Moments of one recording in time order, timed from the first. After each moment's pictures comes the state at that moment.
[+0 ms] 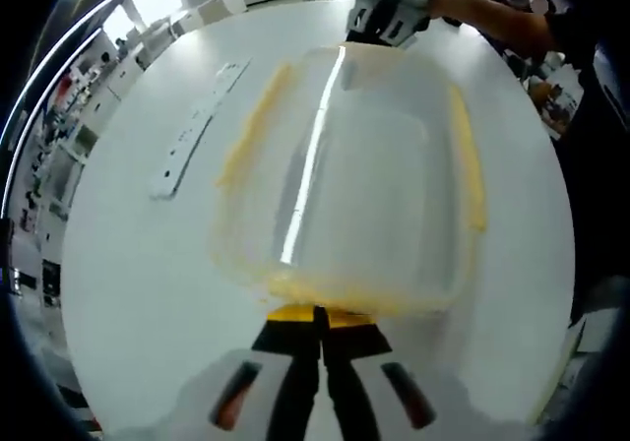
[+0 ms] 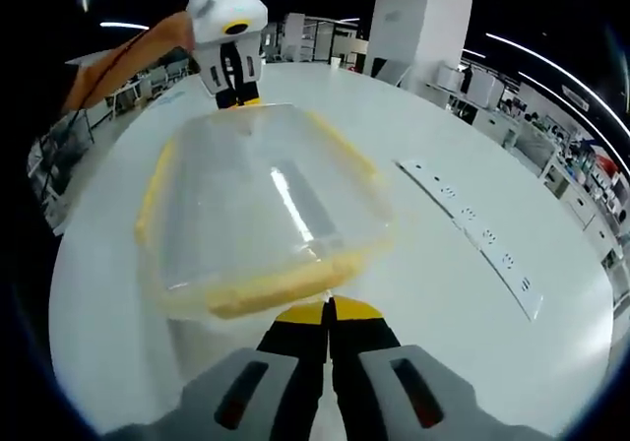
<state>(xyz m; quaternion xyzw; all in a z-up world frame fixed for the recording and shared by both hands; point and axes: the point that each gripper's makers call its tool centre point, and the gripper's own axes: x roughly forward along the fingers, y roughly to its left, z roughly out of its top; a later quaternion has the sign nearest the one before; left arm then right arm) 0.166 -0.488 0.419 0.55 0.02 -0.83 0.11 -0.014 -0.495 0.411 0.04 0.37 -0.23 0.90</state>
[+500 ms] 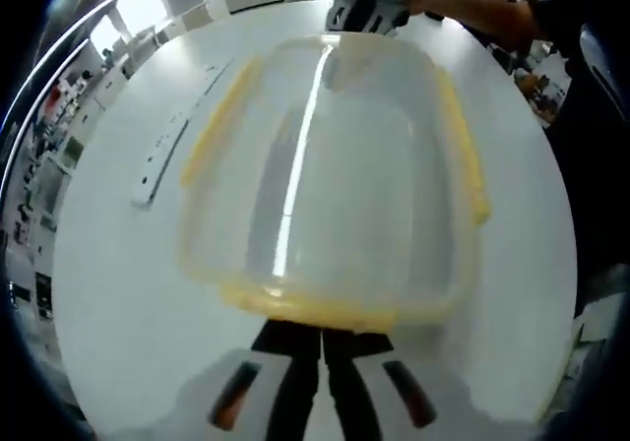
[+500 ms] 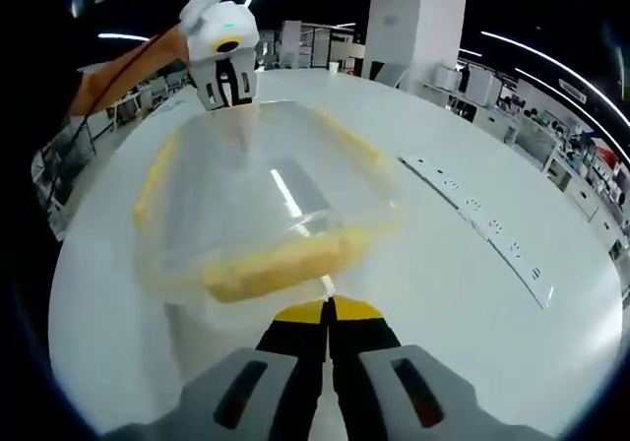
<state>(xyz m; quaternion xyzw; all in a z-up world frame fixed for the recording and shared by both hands) 0.173 -0.487 0.401 0.54 0.03 -0.83 0.10 -0.017 -0.484 0.405 0.05 0.35 -0.23 0.91</state>
